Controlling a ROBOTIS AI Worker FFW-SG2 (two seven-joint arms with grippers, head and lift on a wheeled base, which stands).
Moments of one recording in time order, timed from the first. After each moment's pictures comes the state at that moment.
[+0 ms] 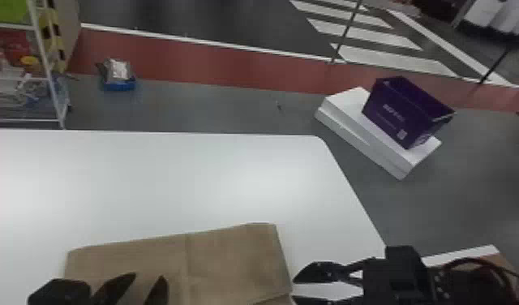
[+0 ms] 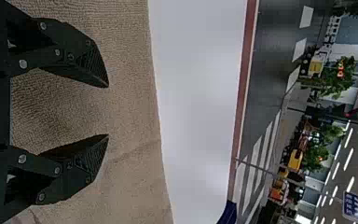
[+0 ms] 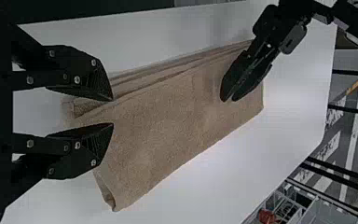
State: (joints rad) left arm 0.62 0.04 -0.31 -2.21 0.05 0.56 -0.07; right arm 0.74 -0.46 -0.37 -2.38 0.26 0.26 1.21
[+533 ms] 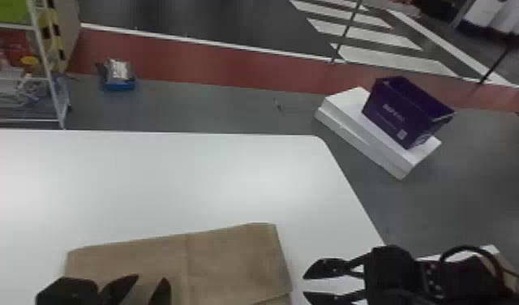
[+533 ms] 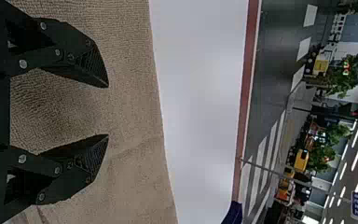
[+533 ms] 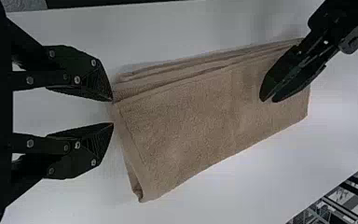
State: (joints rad) left arm 0.62 0.04 -0.33 -2.23 0.03 0.60 -0.05; right arm 0.72 -0.54 -0.35 -2.35 0.38 0.26 1.20
